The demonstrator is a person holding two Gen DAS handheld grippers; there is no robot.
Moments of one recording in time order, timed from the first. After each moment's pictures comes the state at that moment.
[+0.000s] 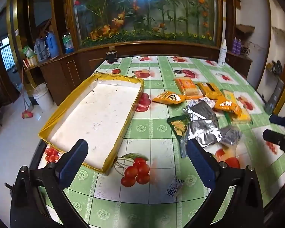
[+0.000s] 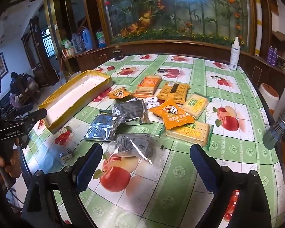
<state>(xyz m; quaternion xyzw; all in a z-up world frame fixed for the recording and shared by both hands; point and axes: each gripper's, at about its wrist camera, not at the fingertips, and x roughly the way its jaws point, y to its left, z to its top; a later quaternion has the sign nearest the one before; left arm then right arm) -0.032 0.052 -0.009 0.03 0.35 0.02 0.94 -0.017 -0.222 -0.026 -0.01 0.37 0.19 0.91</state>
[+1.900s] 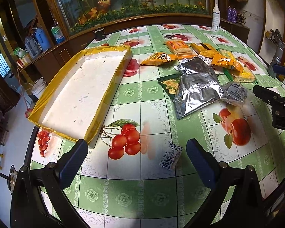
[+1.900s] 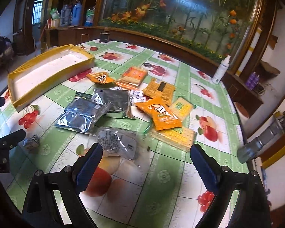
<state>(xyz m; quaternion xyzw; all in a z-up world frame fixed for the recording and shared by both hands) -0.039 0.024 -0.051 0.09 0.43 0.01 0.90 -0.010 -0.167 -0.046 -0.17 0.37 0.06 0.91</state>
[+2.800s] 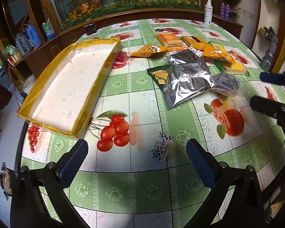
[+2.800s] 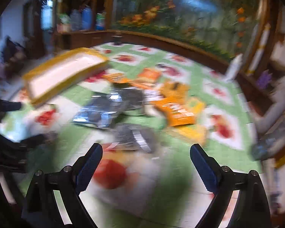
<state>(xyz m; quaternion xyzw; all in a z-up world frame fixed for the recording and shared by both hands) -0.045 0.025 -0.061 0.08 0.45 -0.03 0.89 -0.024 -0.176 -0.048 -0.08 0.40 0.21 0.89</state>
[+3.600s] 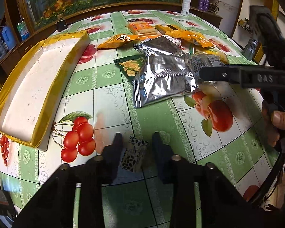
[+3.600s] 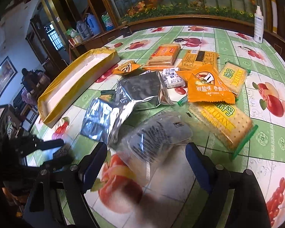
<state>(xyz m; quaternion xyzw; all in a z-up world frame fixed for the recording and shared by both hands) -0.028 0.006 -0.083 0.08 0.47 -0.12 0.87 0.048 -0.194 -0.100 0.05 0.46 0.23 0.85</state>
